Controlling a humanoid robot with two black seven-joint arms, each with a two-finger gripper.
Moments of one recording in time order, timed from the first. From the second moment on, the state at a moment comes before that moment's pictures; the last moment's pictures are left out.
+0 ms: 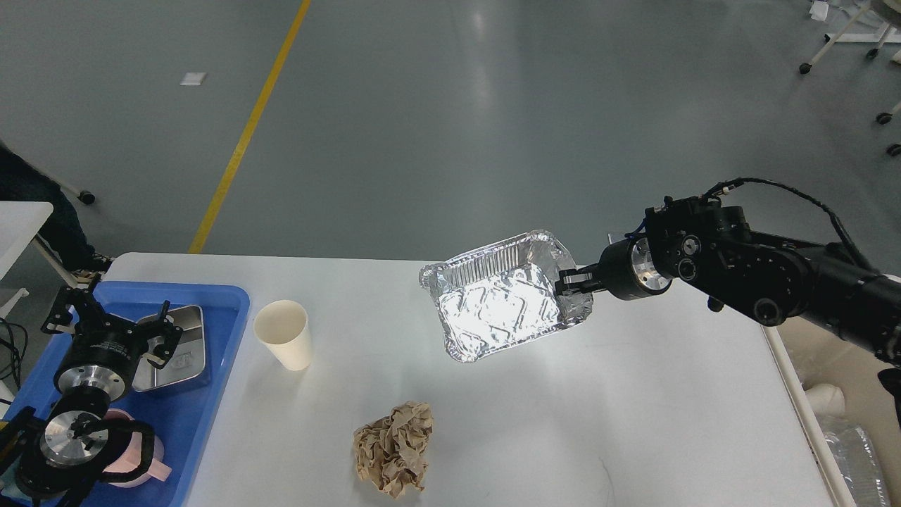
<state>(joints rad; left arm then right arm) -0.11 0.32 -1.29 -1.12 -0.02 0.00 -0.22 1.10 -0.38 0.10 0.93 -1.21 0.57 0.07</state>
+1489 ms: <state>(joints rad) -0.46 0.95 -0.57 -1.23 -0.01 0.07 -0.13 1.11 -0.34 0.08 0.92 -1.21 0.57 0.07</state>
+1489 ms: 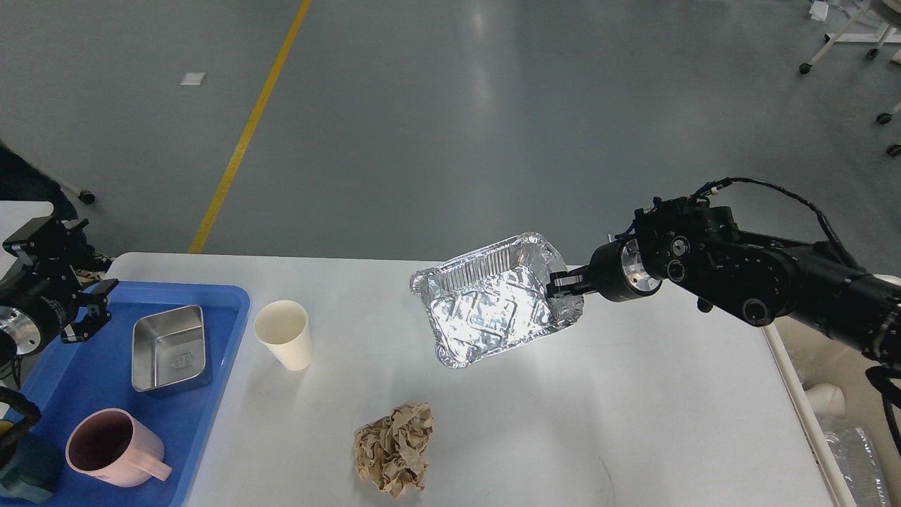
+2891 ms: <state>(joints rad) -0.49 1.42 -0.46 -1.76 0.83 -0.10 0.03 1.11 -0.36 0.08 0.92 -1.21 0.57 0.07</state>
